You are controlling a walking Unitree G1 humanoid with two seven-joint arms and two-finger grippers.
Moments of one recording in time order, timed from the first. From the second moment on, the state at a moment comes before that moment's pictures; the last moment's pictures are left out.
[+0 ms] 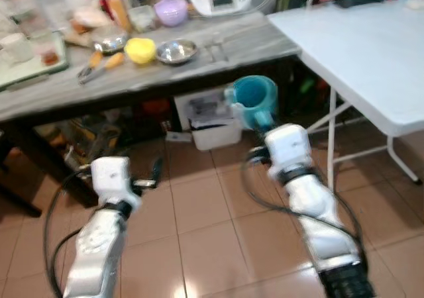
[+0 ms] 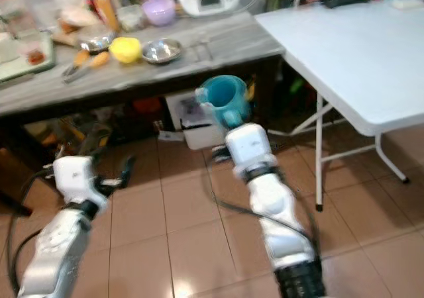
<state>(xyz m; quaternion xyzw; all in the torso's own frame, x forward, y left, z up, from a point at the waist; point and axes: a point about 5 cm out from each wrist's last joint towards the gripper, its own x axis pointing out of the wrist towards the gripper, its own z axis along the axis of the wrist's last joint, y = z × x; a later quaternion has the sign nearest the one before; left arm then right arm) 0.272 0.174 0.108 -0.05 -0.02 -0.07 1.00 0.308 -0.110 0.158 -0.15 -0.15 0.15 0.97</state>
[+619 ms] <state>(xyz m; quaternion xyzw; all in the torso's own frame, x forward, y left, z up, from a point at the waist) 0.273 0.171 0.108 -0.05 -0.02 -0.07 1.00 0.308 -0.111 0.159 -0.16 -0.15 0.15 0.97</state>
